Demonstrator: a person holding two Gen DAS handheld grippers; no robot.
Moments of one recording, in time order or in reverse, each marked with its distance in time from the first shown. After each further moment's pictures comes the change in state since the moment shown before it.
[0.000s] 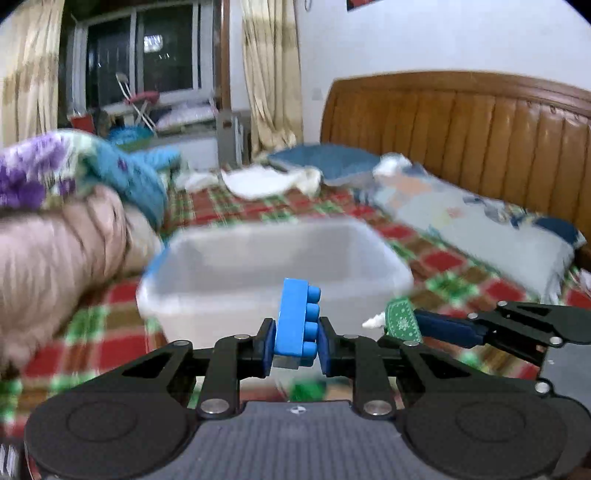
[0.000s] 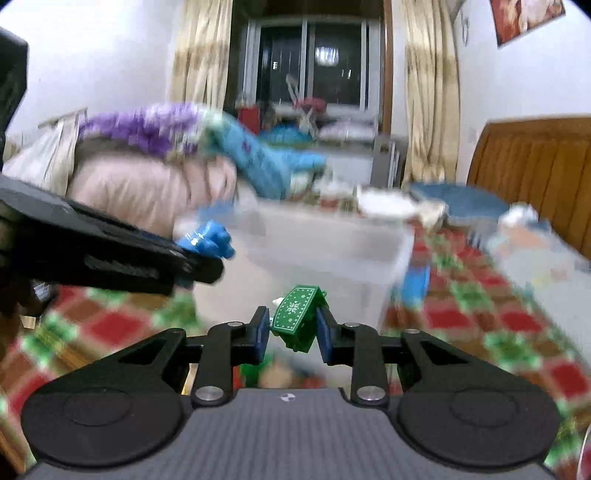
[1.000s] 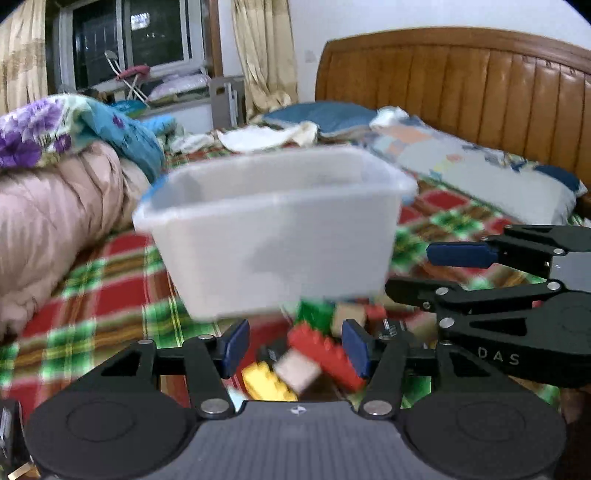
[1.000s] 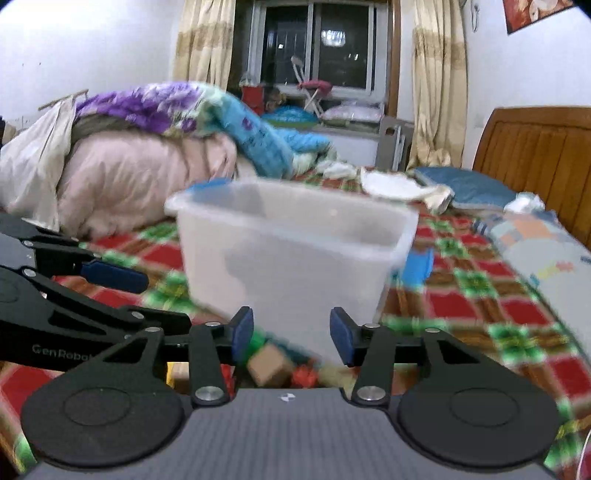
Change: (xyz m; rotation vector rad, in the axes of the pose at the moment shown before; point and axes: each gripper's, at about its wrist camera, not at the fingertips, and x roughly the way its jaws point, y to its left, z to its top) left arm 0.001 0.001 -0.072 0.045 0.125 -0.011; right arm 0.012 -0.004 -0.027 -0.017 0.110 0.023
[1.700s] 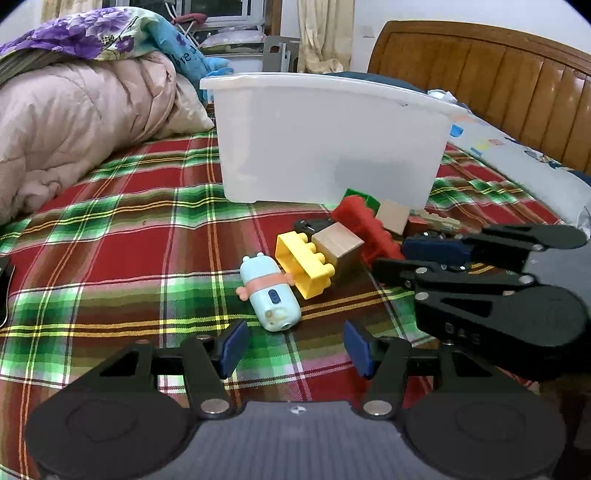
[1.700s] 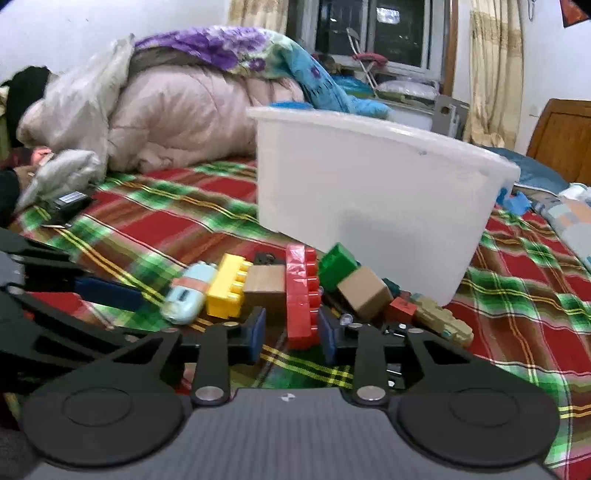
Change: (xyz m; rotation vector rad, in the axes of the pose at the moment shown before) left arm 0.004 0.019 -0.082 -0.196 0.080 0.062; right arm 0.033 0.046 -0.051 -0.097 0.088 0.109
